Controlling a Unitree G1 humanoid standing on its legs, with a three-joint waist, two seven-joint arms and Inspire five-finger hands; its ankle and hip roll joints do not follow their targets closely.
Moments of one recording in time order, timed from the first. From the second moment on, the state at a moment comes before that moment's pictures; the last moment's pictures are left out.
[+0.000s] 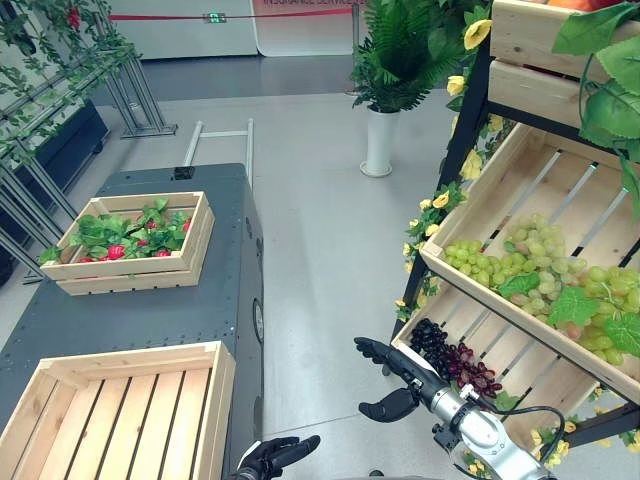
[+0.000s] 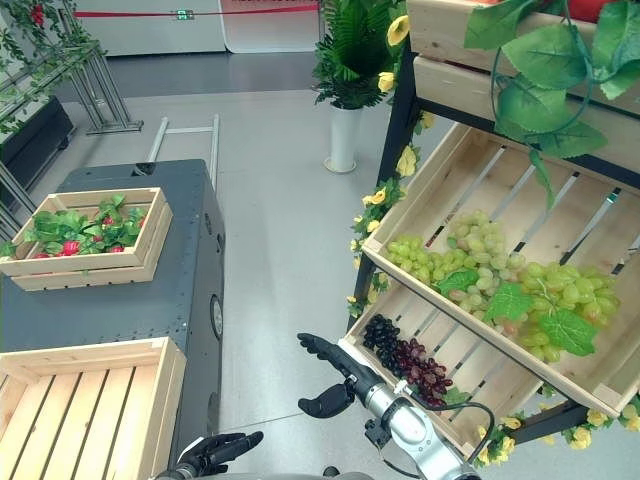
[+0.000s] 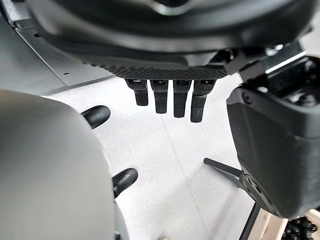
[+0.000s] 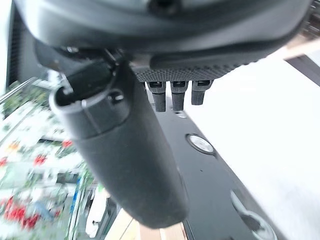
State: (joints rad) left arm 0.04 0.21 -0.28 1.19 -0.15 -0.20 -0.10; right arm 0.06 -0.41 0.52 0.47 0.09 -0.30 0.16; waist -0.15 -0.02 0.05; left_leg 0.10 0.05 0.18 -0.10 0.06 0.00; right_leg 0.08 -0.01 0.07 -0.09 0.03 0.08
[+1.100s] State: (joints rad) left arm 0.04 0.21 -0.35 1.20 -0.05 -0.31 -0.11; right arm 0.03 -0.25 0.28 1.20 0.16 -0.18 0.14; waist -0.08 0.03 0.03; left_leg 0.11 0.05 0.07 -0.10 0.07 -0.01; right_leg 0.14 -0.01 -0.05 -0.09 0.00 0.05
